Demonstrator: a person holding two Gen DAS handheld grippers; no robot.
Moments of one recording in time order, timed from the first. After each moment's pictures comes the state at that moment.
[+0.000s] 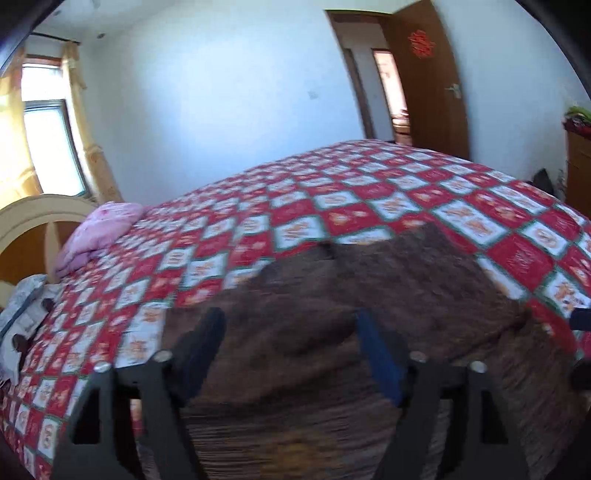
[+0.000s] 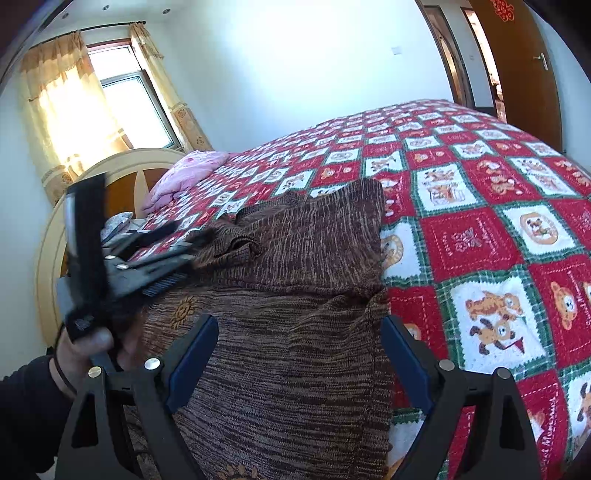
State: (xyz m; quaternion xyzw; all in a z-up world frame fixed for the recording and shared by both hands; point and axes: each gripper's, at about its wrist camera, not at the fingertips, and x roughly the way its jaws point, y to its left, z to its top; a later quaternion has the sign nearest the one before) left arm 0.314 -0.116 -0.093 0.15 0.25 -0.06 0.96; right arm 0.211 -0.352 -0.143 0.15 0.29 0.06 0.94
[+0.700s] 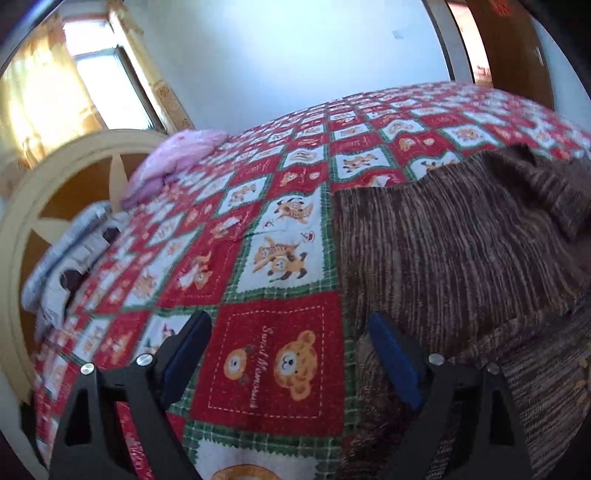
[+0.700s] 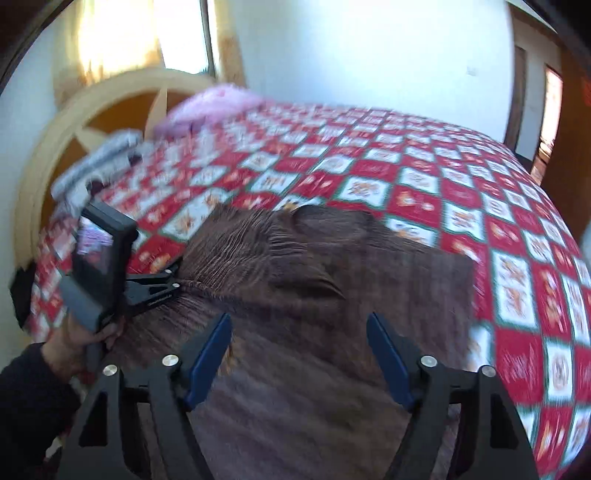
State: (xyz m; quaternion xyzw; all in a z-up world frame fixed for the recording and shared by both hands) left arm 0.367 0.035 -0.163 0.14 0.34 0.09 0.92; right arm 0.347 -0.202 -0.097 -0.05 0.39 0.08 0.92
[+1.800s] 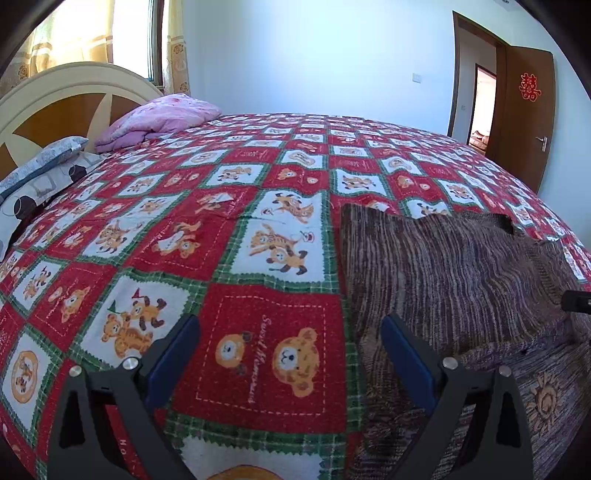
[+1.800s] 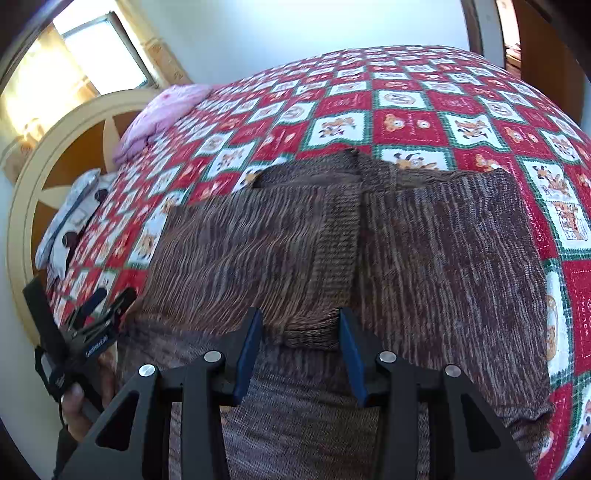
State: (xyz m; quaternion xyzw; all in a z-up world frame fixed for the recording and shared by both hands) left arm 0.364 0.078 -0.163 -0.02 0.34 0.02 0.94; right arm 0.386 -0.257 -0.143 0.12 0.43 0.03 0.89
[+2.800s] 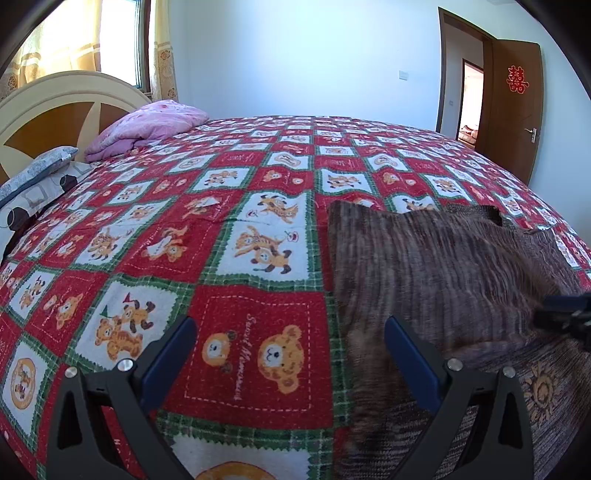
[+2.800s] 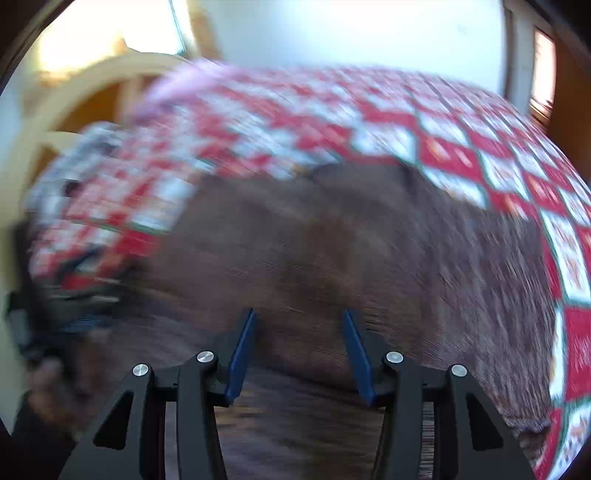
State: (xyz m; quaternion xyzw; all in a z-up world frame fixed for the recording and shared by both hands) left arm 0.362 0.070 -0.163 -0.01 0.34 0.00 0.94; right arm 0.395 -0.218 -0.164 0.03 0.45 0.04 0.89
